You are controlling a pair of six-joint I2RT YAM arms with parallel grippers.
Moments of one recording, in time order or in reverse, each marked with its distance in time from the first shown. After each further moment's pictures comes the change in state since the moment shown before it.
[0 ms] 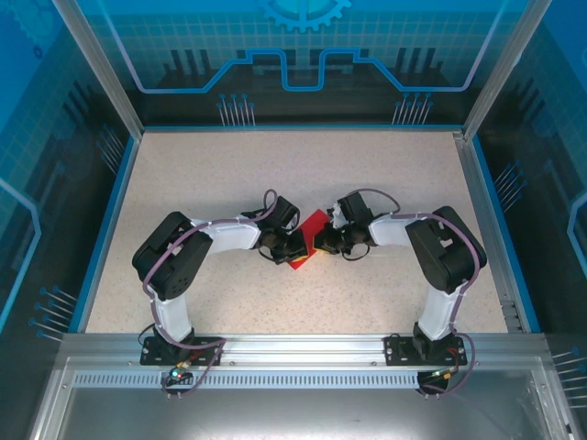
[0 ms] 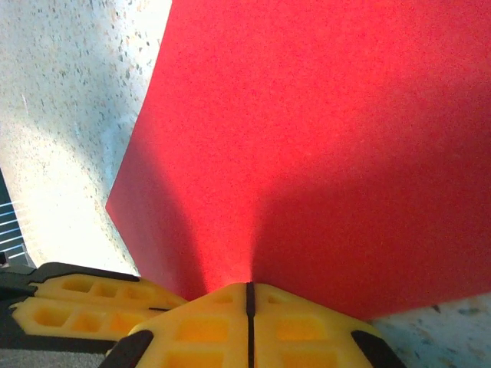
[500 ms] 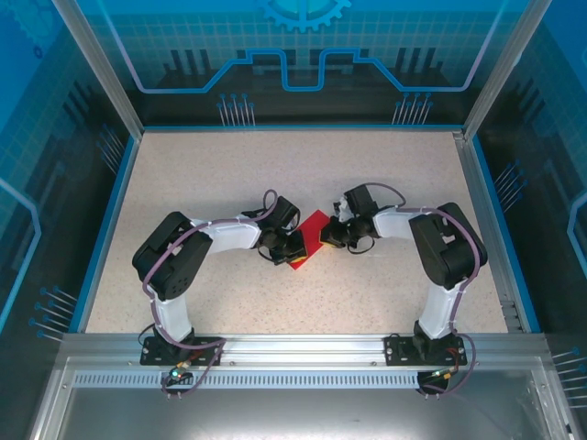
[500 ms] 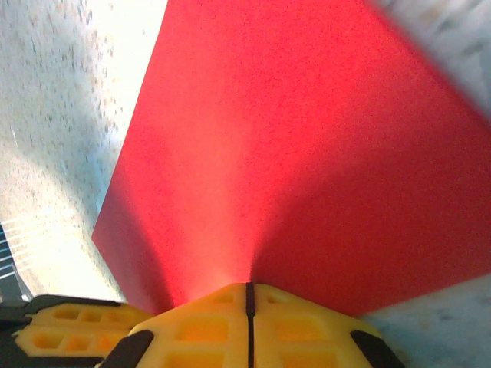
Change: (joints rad) left arm -0.002 0.000 0.009 -0.039 -0.020 0.000; right arm -0.080 0.021 0.057 -0.084 0.018 -0.058
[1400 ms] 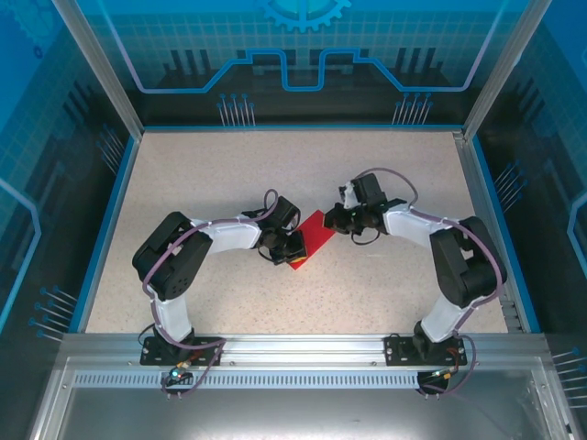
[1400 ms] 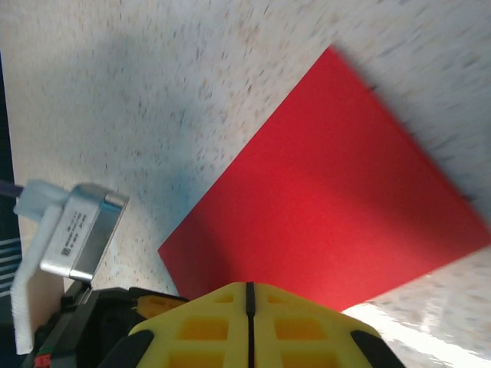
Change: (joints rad) left arm -0.003 0.000 0.002 -0.002 -0.002 0.021; right arm 0.017 -0.144 0.024 -0.039 0.052 -0.024
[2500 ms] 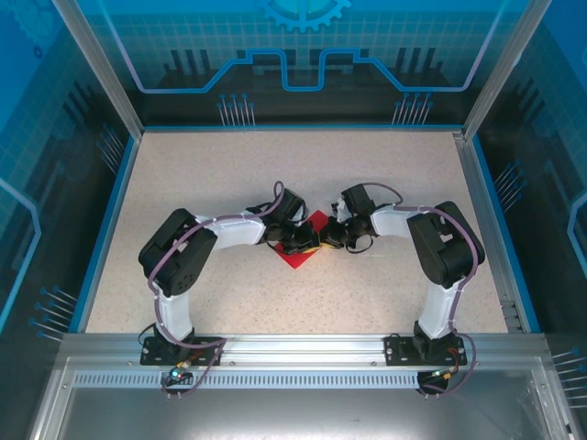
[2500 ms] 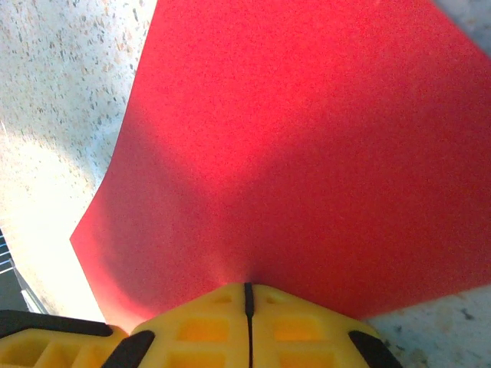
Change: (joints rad) left arm -0.001 0.049 0.065 0.137 0.108 0.024; right arm 0.010 0.160 0.005 -0.012 -0.058 0.029
